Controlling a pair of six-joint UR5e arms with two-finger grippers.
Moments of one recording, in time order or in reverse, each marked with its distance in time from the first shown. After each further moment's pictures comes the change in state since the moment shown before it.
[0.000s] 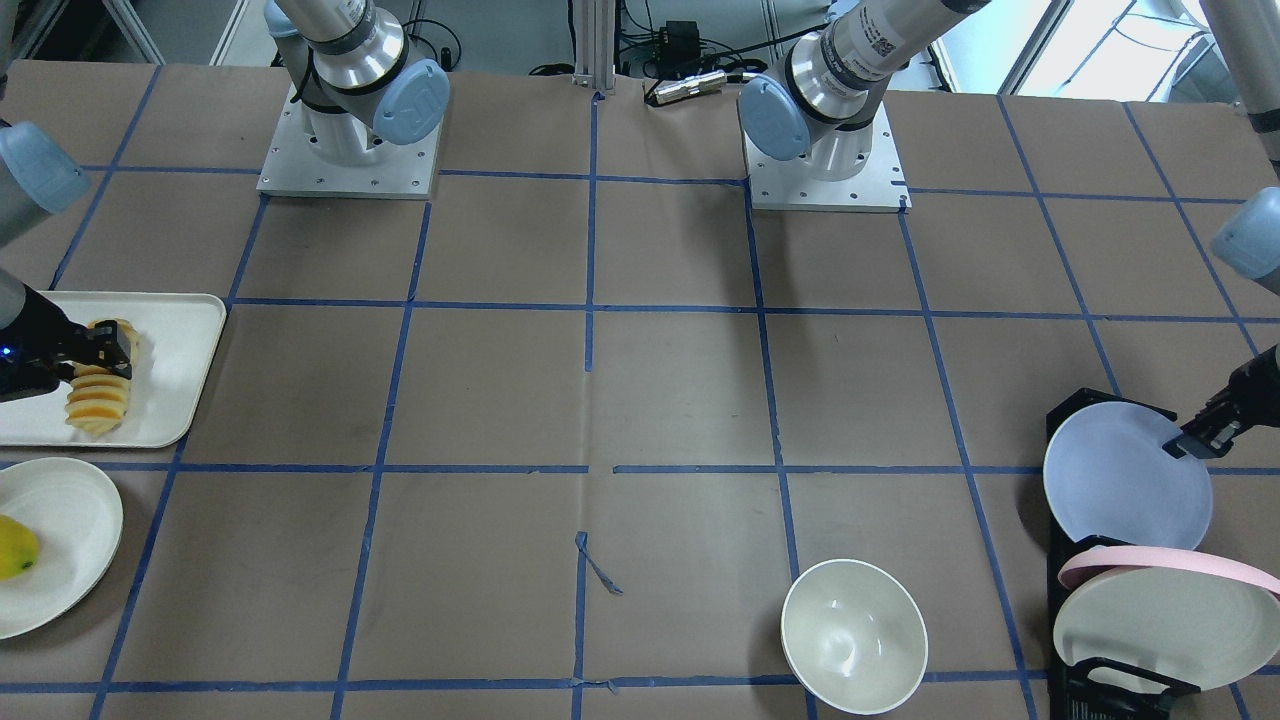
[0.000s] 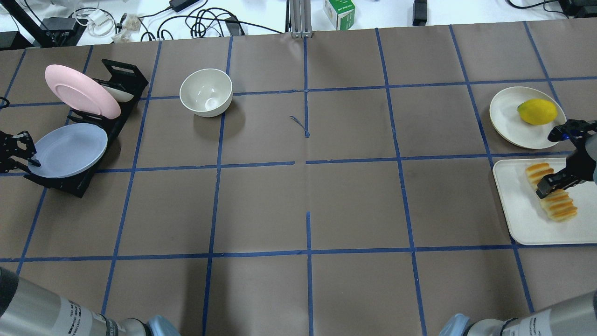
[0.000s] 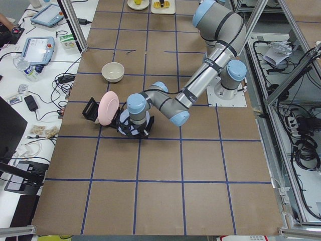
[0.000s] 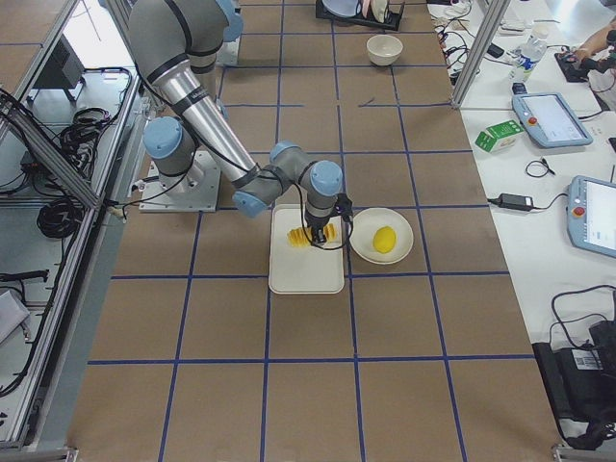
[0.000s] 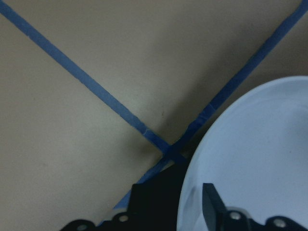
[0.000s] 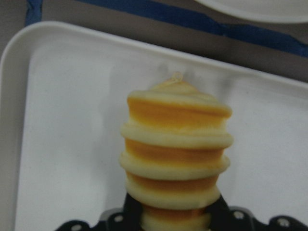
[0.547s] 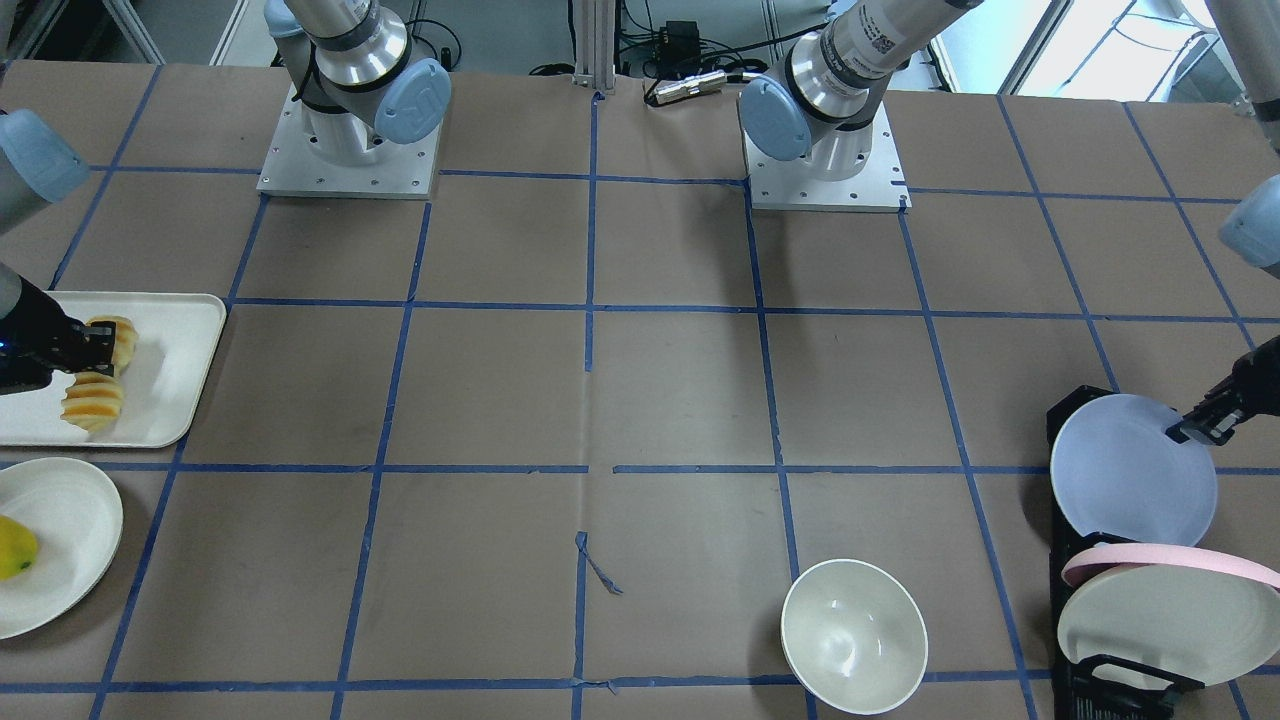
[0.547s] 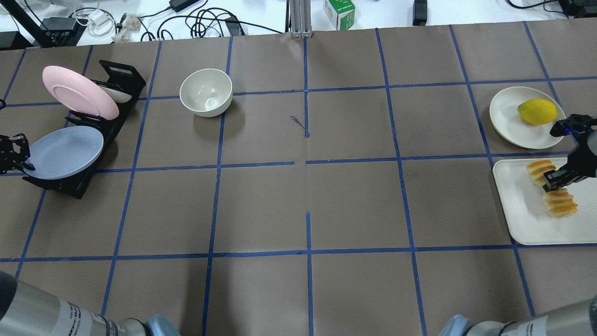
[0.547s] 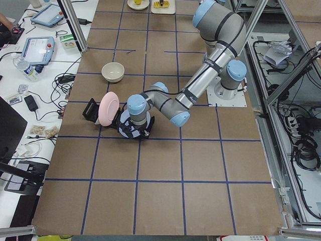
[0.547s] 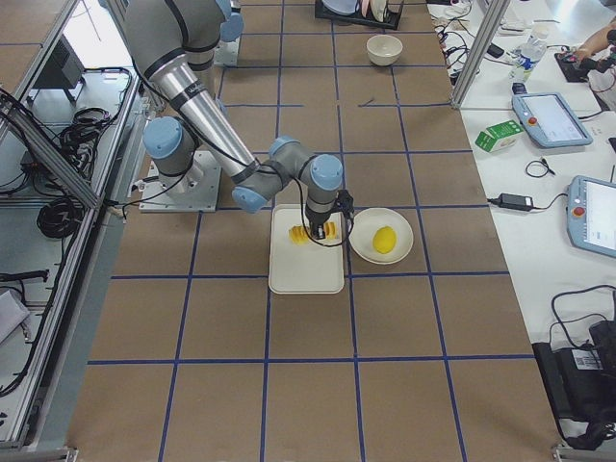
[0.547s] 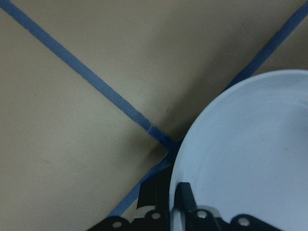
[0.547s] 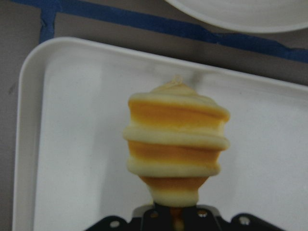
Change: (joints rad) left arm 0.007 0.034 0.000 -0.061 0.003 0.014; right arm 0.021 -0.053 -0.003 0.038 -0.001 0.065
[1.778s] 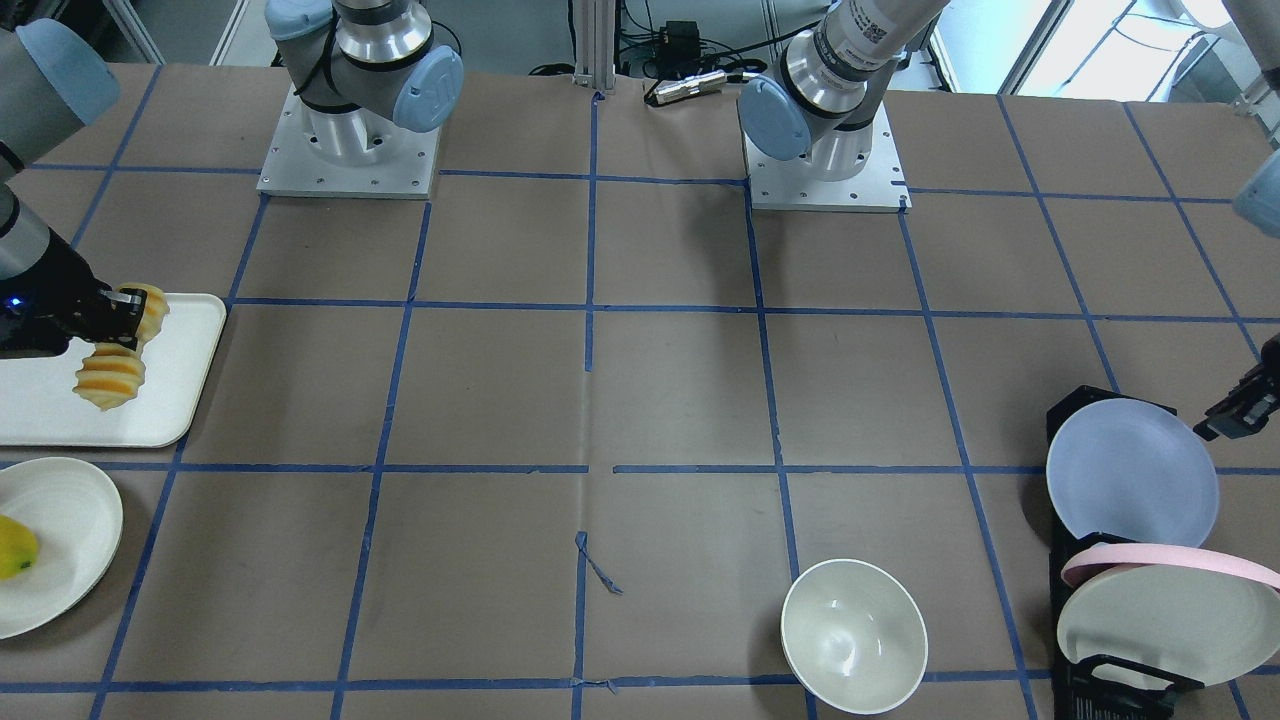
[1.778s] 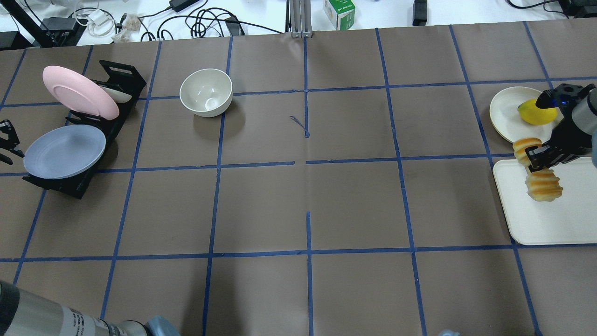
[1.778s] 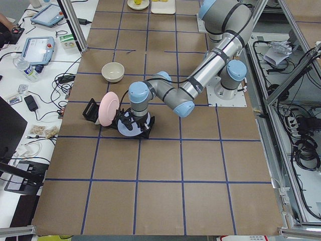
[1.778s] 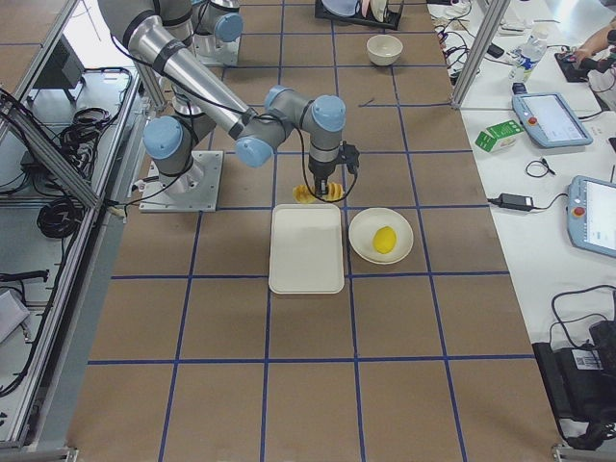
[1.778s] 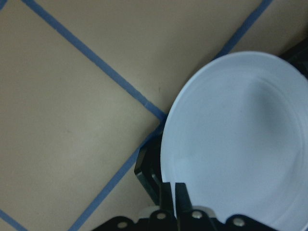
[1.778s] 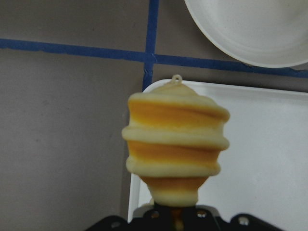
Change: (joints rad) left arm -0.009 0.038 0.005 0.040 -0.002 0.000; right arm 0.153 -0.176 -0.055 0.213 0.002 0.250
